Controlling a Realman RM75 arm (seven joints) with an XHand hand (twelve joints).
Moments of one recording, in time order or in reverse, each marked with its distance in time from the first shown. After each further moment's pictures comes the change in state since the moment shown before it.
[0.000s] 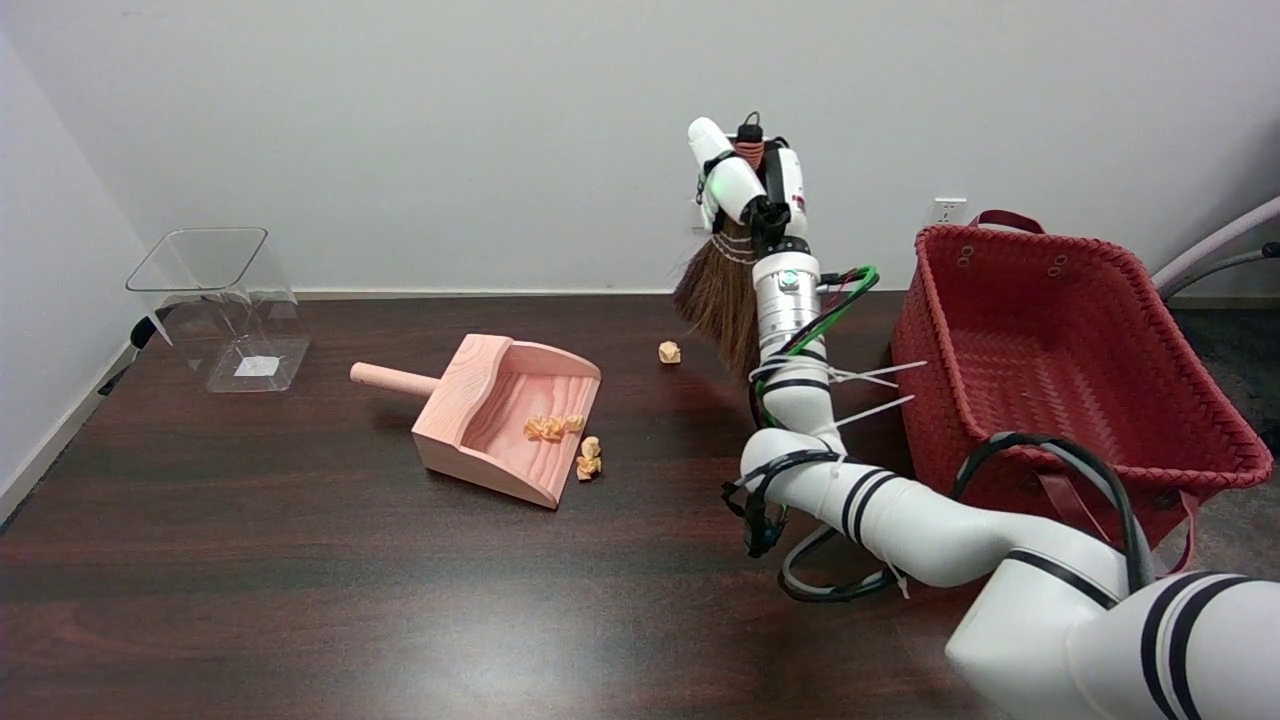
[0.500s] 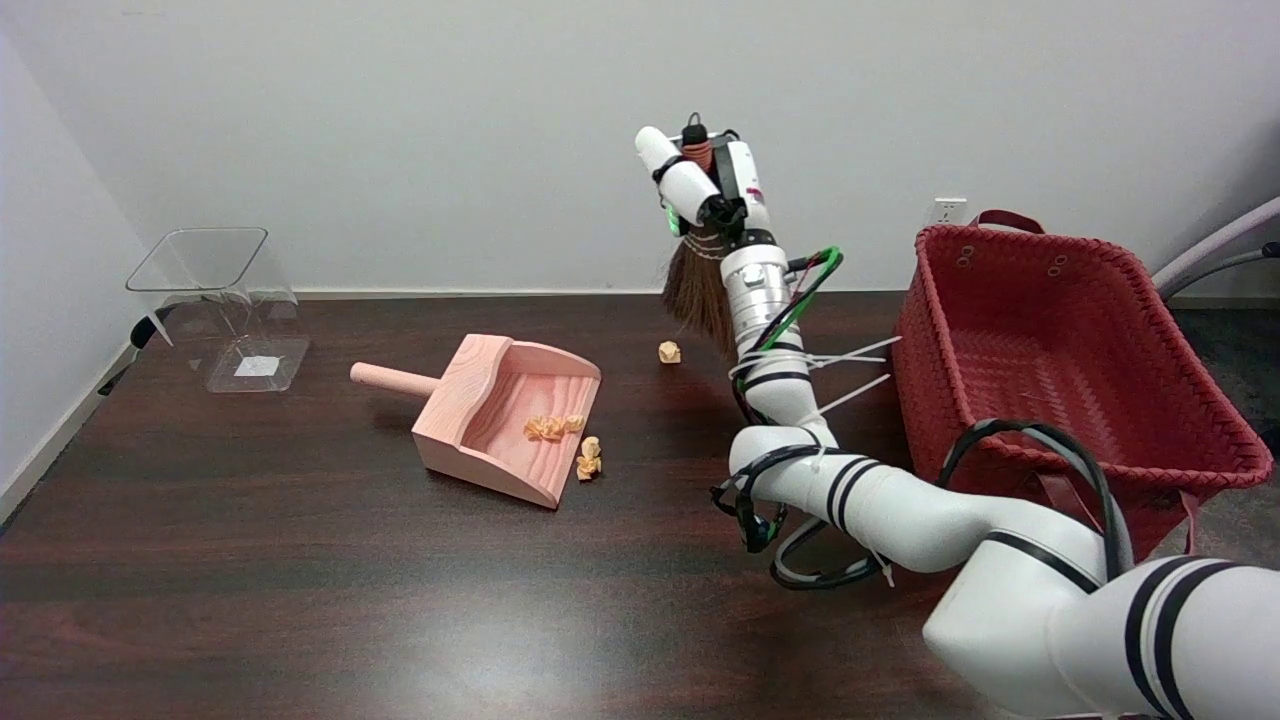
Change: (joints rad) arm 0.055 -0.037 -0.001 -0.104 -0.160 -0.031 -0.022
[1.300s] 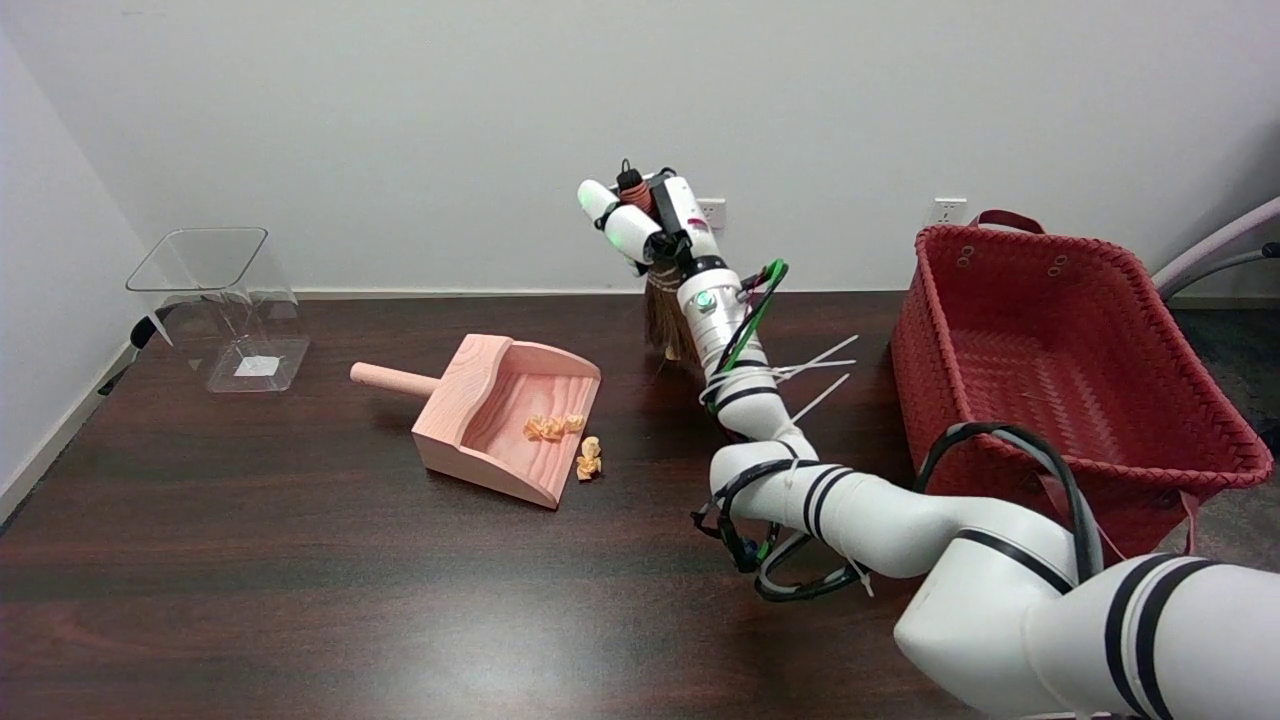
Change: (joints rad) arm 0.028 -0.069 -0.002 -0.123 -0.132 -0.069 -0.033
